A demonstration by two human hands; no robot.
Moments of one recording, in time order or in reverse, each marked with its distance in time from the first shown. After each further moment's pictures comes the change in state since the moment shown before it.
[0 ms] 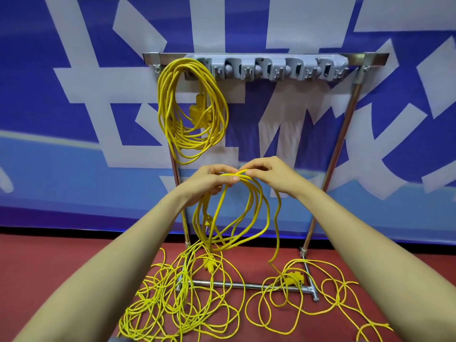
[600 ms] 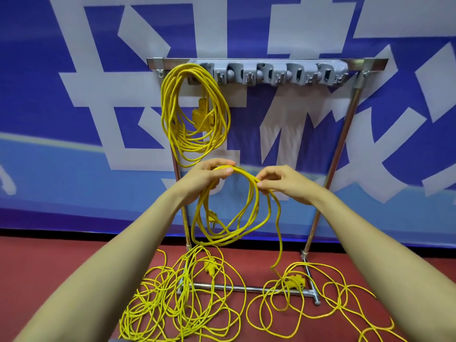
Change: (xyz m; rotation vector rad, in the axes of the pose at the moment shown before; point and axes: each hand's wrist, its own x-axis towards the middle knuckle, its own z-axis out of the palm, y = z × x) left_hand -0.001 0.007 -0.010 -0.105 0.064 0.080; right_hand -0.018 0.008 -0.012 0.244 -0.127 0.112
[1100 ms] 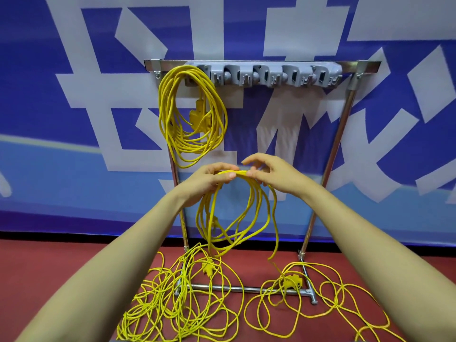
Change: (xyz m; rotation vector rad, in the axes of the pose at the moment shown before) left_hand -0.006 0.002 0.011 0.111 -0.075 0.016; right_hand 0.005 -0.025 0.007 -0.305 0.132 -0.111
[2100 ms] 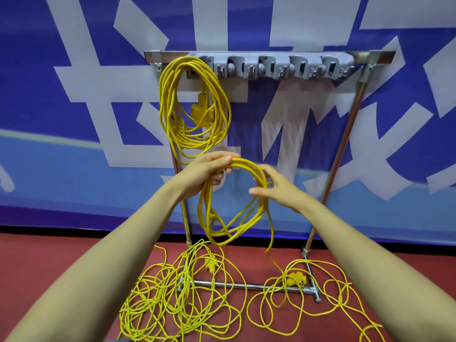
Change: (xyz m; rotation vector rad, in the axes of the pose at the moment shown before) left_hand 0.009 0.001 -0.016 -0.241 -0.077 0.054; right_hand 0.004 0.062 0.035 0.249 -0.007 0.144
